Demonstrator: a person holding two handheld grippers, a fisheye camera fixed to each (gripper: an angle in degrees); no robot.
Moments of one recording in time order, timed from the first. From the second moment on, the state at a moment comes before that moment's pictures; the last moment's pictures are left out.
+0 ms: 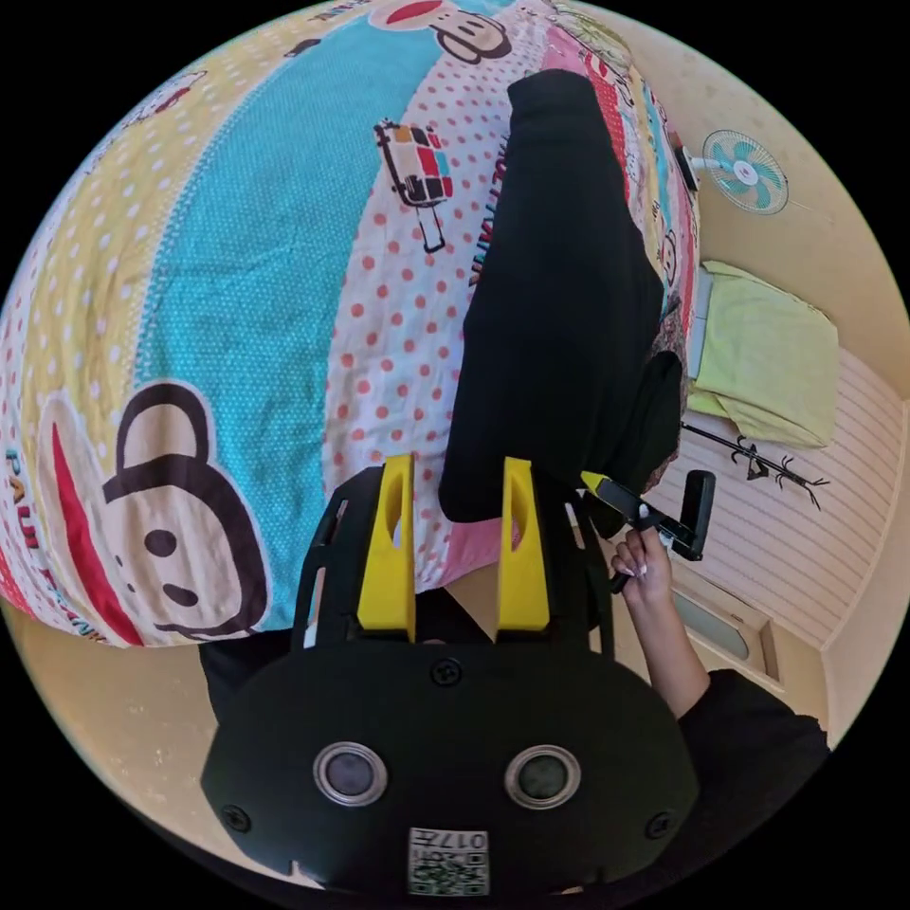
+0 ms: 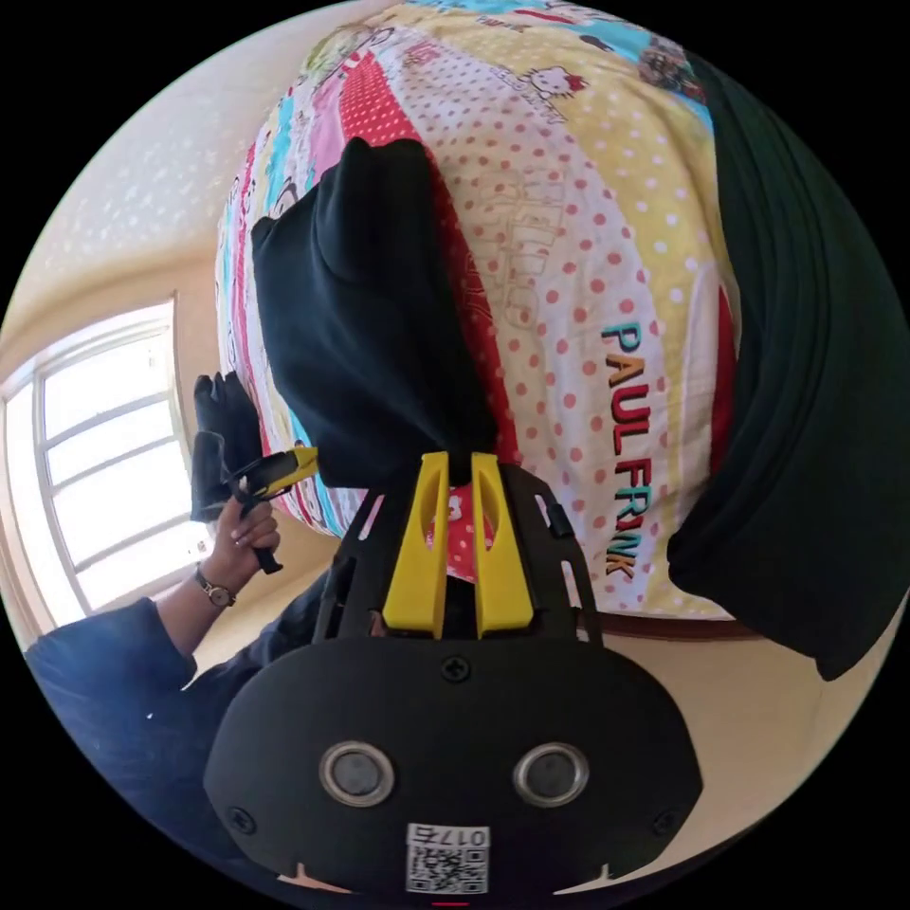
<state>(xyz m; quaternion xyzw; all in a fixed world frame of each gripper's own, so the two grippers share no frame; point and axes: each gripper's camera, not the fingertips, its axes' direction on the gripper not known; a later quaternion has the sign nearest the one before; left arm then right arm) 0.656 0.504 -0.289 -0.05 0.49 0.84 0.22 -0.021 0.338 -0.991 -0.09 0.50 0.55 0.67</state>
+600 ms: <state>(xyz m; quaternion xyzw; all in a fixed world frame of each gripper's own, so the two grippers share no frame) 0.615 0.452 -0.320 -0.17 0.48 0.86 0.10 -0.033 0.471 -0.957 0.39 0.13 0.59 0.69</state>
